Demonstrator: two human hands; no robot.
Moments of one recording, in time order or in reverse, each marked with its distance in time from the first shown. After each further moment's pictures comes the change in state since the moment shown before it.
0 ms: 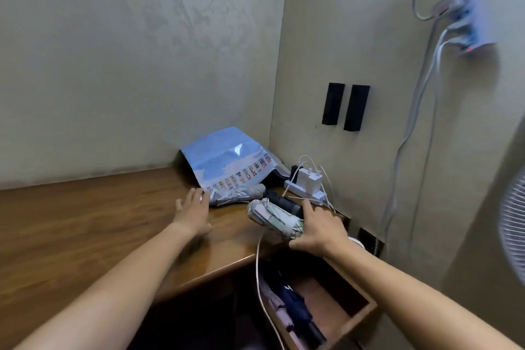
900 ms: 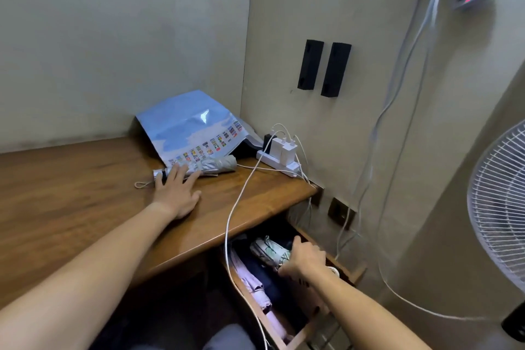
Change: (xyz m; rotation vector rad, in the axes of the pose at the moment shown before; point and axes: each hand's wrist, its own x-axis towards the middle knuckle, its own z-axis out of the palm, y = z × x) left_hand 0.053 0.029 0.053 -0.055 -0.044 0.109; right_hand -0.015 0.052 0.145 0.048 -0.392 0.417
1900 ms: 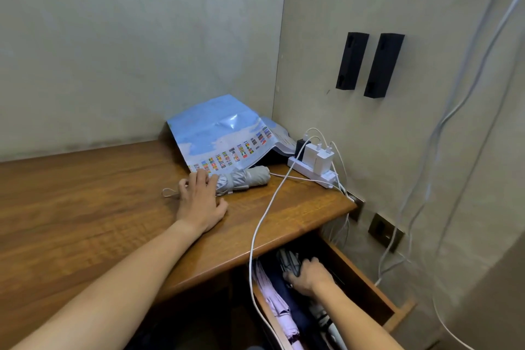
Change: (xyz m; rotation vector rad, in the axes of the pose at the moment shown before) left_hand 0.011 -0.003 0.029 0.039 0.449 -0.034; right_hand 0.079 -0.036 0.055 0.104 -0.141 -0.133
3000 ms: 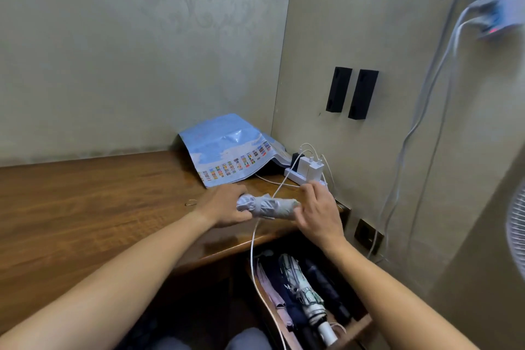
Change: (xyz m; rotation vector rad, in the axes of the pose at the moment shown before) left_hand -0.028 0.039 -0.111 -0.271 -0.247 0.232; right_hand -0.102 -0.029 -0.140 -0.025 1.097 -0.691
